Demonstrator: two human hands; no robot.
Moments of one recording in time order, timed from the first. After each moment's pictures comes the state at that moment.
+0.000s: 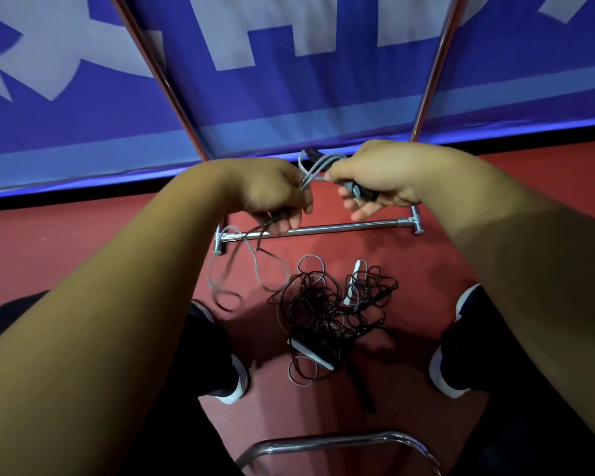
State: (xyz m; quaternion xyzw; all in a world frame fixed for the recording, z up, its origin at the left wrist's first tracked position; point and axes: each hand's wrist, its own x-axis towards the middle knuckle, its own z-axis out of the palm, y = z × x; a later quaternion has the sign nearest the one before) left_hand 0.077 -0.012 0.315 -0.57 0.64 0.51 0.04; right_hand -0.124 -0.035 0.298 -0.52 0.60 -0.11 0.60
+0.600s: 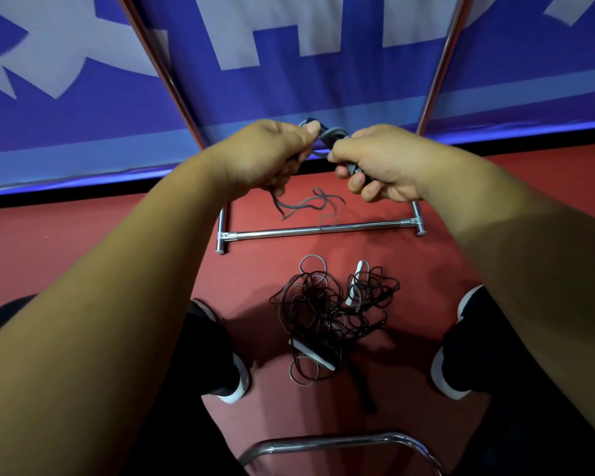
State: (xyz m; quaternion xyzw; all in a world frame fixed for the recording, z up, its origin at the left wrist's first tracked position) left_hand 0.084 -0.021 0.328 -0.55 0.60 0.55 -0.21; right_hand -0.117 -0.041 0.308 -0.47 0.57 -0.20 0.64
